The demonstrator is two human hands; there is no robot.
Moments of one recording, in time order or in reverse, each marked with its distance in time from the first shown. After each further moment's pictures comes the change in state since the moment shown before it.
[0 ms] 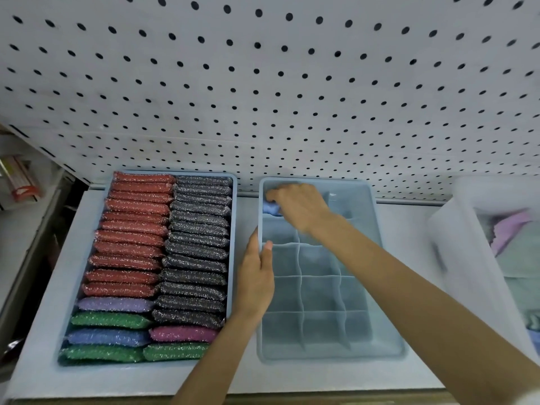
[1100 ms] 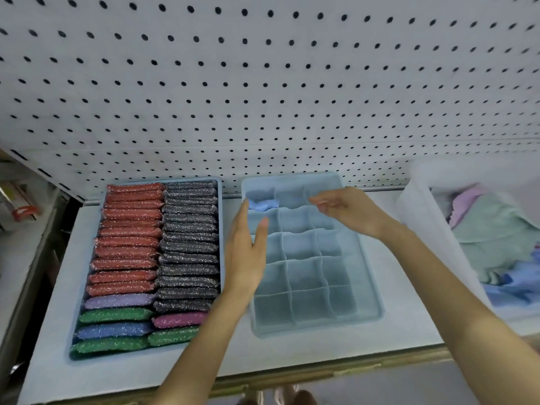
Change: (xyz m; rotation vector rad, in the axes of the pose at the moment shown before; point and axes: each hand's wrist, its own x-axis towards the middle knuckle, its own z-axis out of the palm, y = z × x) left_hand -0.011 0.046 -0.017 0.116 0.036 0.195; right_hand -0.123 0.061 -0.023 0.939 0.034 0.347
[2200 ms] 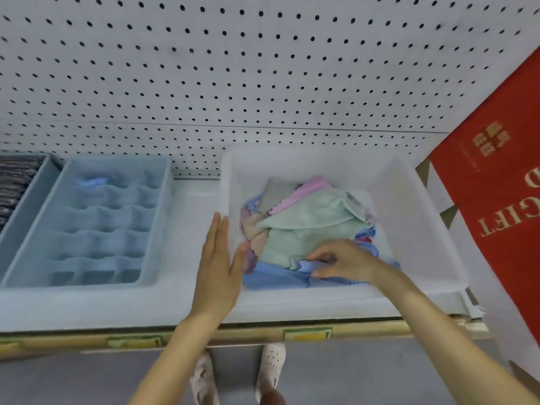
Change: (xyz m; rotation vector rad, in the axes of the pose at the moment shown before) left_hand -0.156 0.135 0.307 0.191 -0.006 0.072; right_hand -0.172 0.323 -0.204 -0.172 -0.281 -0.077
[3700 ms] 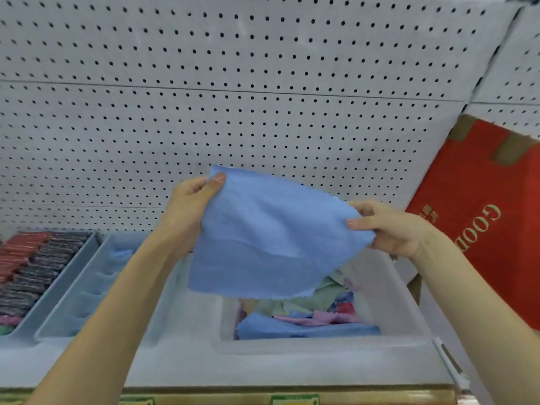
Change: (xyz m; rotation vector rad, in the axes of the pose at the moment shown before) left_hand 0.042 0.175 -0.131 -0.699 0.065 0.133; right_hand -0.113 -0.112 -0.170 0.814 0.077 -0.239
